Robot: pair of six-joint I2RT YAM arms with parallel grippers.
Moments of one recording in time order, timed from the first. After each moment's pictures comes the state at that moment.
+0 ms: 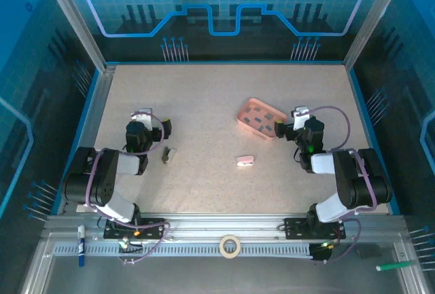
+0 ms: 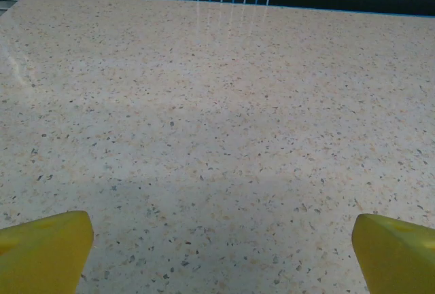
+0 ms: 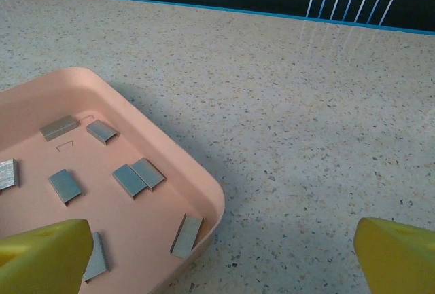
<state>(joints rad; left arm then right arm) -0.02 1.56 0.37 0.83 -0.02 -0.11 0.06 1.53 0.40 0.76 -0.04 -0.07</state>
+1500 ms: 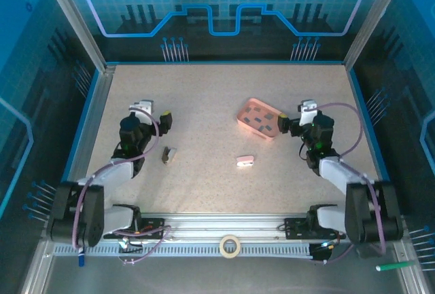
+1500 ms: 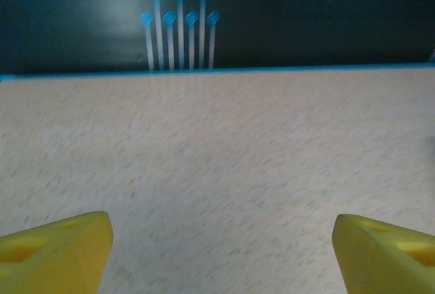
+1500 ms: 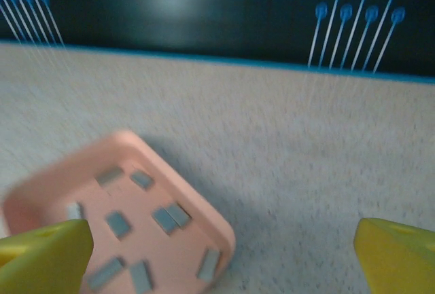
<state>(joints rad) -0.08 1.20 0.45 0.51 0.07 -0.06 0.04 1.18 0.46 0.44 -0.13 -0.02</state>
